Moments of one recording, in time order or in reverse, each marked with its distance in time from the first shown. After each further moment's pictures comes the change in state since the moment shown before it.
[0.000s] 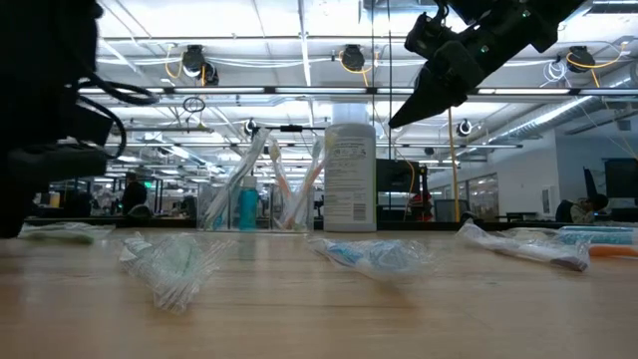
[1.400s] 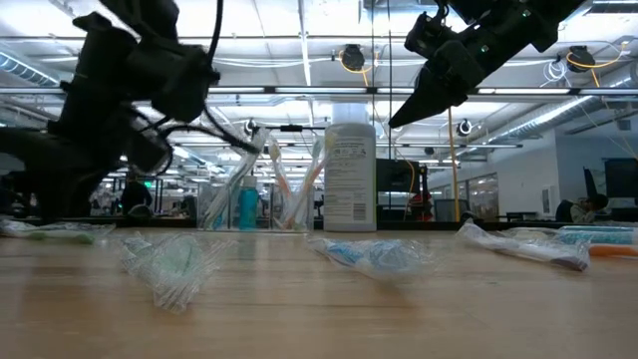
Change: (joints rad) left arm 0.403 0.000 0.056 -0.125 0.077 1.437; right arm 0.000 -0.001 0.000 0.000 0.000 0.001
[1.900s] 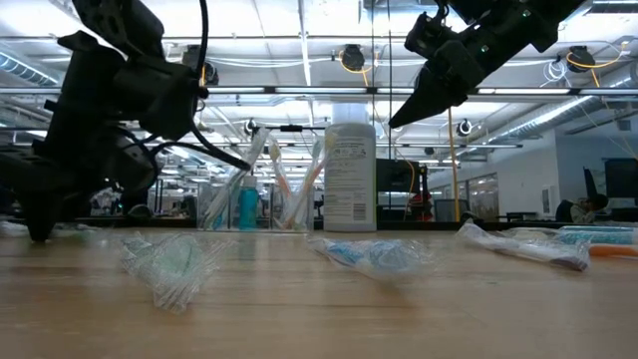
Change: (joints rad) left arm -0.001 -0.003 -0.117 0.214 -0.007 0.095; right arm 0.000 0.000 0.000 0.000 0.000 0.000
